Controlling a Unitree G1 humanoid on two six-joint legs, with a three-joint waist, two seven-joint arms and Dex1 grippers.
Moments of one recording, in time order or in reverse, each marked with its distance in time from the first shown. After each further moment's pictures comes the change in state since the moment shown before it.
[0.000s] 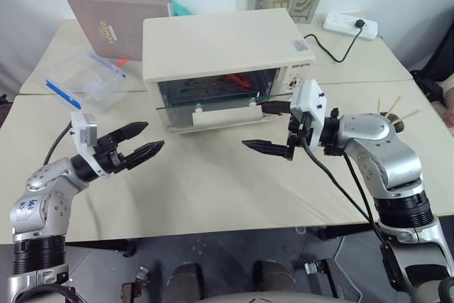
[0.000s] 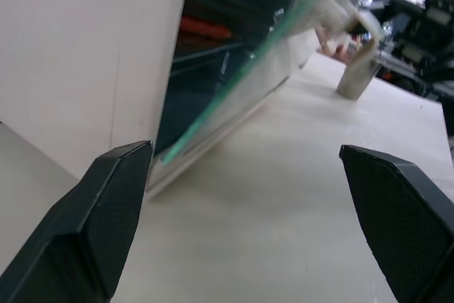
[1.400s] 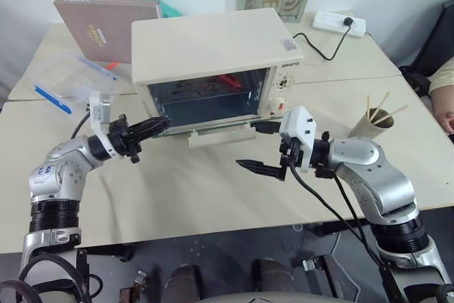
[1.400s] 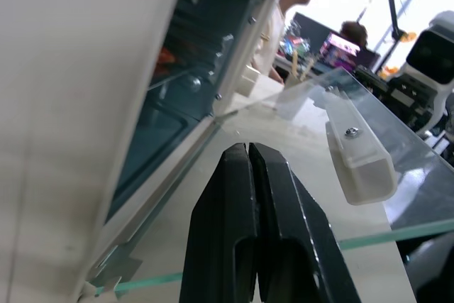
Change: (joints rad) left arm -0.253 0.006 -0.149 0.274 0.037 0.040 -0.184; right arm 0.174 0.020 0.032 -0.203 -0.026 0.086 -0.107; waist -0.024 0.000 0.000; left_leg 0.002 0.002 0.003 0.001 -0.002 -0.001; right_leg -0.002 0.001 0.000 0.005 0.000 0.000
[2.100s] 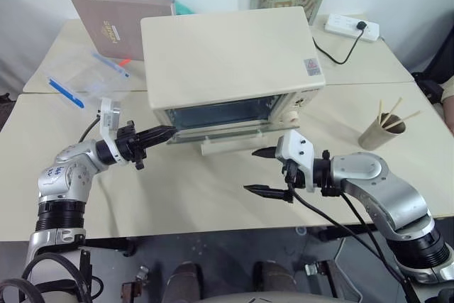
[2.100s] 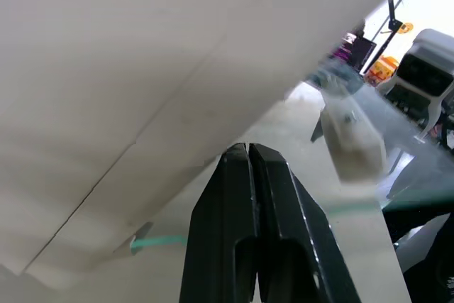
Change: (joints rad) left arm -0.005 -0.017 -0.029 0.040 0.030 -0.030 -0.034; right arm 0.030 -0.114 0.055 -0.077 0.021 0.129 0.002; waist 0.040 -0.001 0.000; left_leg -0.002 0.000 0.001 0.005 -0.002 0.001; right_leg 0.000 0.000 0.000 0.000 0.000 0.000
